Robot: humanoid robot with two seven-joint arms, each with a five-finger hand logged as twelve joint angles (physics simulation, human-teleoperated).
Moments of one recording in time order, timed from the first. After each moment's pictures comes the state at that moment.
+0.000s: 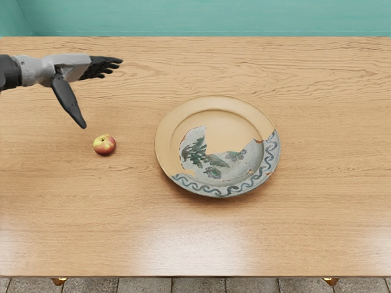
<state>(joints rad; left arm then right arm) -1.20 0.71 -0.25 -0.92 0.83 -0.61 -0.17 0.00 0.00 -0.14 0.24 0.06 0.11 -0.05</state>
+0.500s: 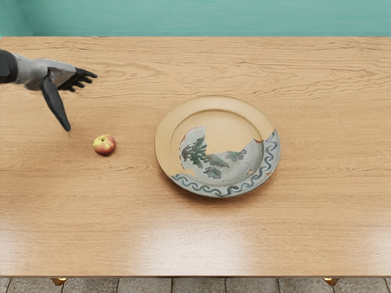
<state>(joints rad) -1.30 0.69 -0.26 -0.93 0.69 -0.61 0.39 0.01 0.00 -0.13 0.24 0.06 0.11 -0.05</state>
